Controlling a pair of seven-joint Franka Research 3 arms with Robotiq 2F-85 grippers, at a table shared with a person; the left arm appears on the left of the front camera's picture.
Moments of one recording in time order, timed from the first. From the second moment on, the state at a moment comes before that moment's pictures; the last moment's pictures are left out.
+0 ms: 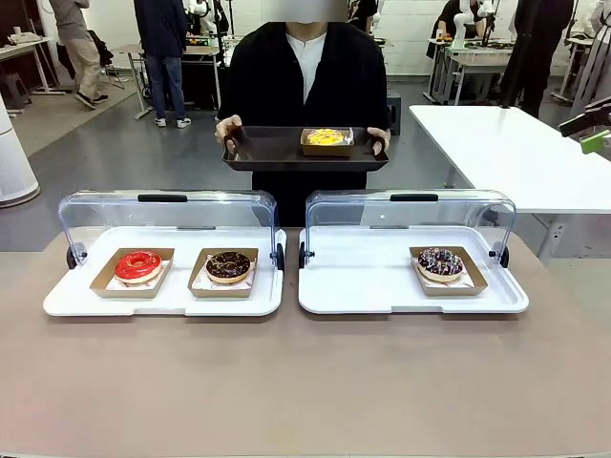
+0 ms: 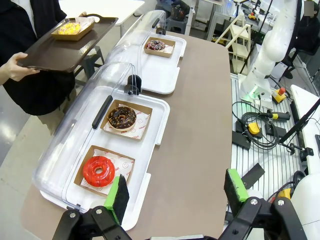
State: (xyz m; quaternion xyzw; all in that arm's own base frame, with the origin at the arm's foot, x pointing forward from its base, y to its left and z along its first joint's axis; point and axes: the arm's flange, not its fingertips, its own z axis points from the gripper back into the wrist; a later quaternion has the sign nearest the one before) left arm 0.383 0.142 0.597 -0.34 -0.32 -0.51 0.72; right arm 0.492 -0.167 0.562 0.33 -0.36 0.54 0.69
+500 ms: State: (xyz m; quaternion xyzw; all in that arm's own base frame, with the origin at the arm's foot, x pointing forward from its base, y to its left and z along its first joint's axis) left arm 0.383 0.142 0.597 -0.34 -0.32 -0.51 0.72; right arm 0.494 -0.164 0.563 0.34 -0.35 0.55 0.67
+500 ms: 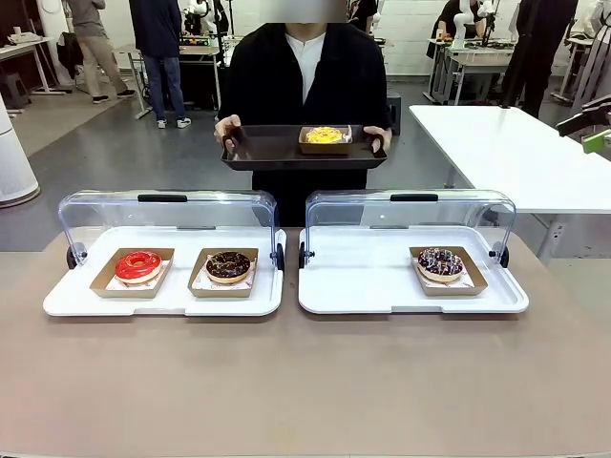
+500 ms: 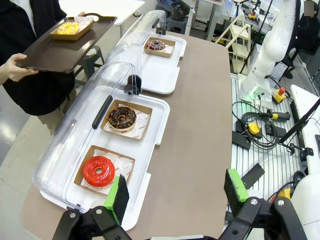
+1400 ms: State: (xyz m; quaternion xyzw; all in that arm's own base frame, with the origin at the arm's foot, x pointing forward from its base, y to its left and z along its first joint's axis) left arm 0.383 0.142 0.597 -0.34 -0.32 -0.51 0.72; right arm 0.492 -0.168 0.563 0.34 -0.35 0.55 0.68
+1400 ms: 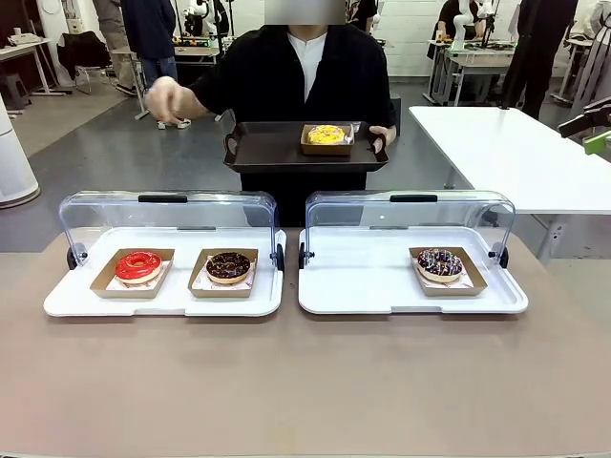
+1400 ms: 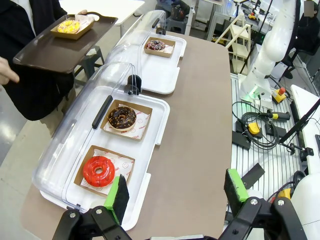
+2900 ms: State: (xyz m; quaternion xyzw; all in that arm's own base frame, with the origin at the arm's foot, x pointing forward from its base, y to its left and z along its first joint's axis) left arm 0.383 0.142 0.597 -0.34 -0.32 -0.51 0.72; right arm 0.485 -0.169 0.564 0.38 -0.36 0.55 0.66
